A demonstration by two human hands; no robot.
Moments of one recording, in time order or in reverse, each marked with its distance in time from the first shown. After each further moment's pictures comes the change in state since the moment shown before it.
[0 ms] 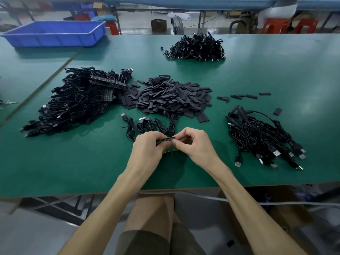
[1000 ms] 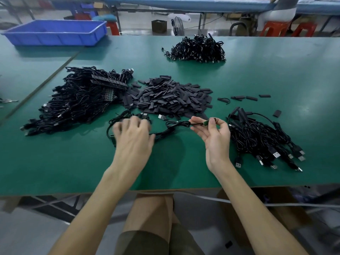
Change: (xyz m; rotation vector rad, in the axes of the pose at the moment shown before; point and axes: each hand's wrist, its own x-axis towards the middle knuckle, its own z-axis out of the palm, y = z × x) left_hand 0.007 -0.011 -0.025 0.631 0.181 0.152; right_hand 0.004 -0.003 -0.010 0.840 0.484 0.088
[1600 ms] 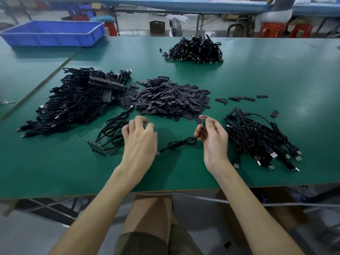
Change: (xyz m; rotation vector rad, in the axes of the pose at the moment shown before) left_hand 0.006 0.012 0.020 -0.061 -0.024 0.013; right_hand 0.001 0.000 -0.004 -0.175 0.060 0.049
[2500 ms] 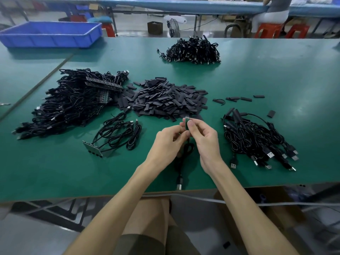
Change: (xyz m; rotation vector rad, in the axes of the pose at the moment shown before) left_hand 0.016 0.050 0.024 -0.863 -0.208 -0.009; right_hand 0.004 0.008 0.005 -0.166 -0.196 -0.093
